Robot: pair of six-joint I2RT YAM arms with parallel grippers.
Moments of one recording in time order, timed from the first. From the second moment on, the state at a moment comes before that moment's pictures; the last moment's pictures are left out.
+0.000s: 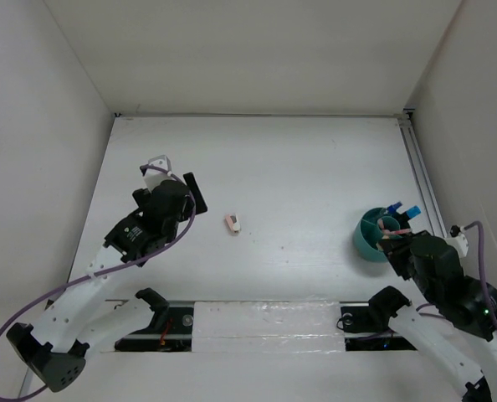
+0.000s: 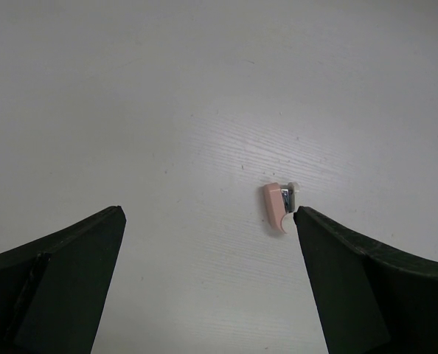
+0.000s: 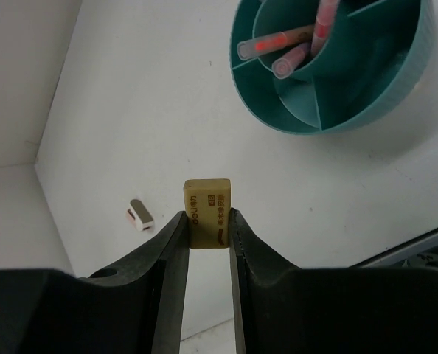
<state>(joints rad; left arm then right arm) -0.64 0.85 0.95 -0.75 -0.60 -0.67 0.56 0.35 0.92 -1.25 0.50 1.29</state>
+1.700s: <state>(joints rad) -0.64 0.73 0.94 -0.71 -0.51 -0.63 0.47 0.65 0.82 -1.35 0.70 1.83</state>
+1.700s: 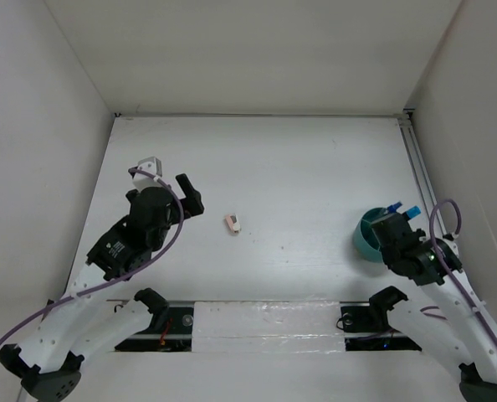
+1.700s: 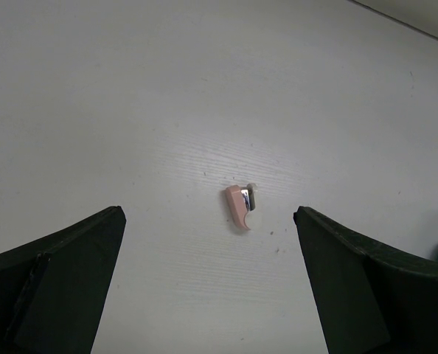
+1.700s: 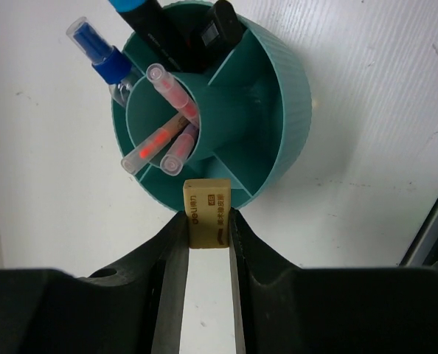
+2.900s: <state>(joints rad) -0.67 0.63 0.94 -0.71 -0.55 -0.65 0.32 0.78 0.82 -1.35 0.71 1.84</state>
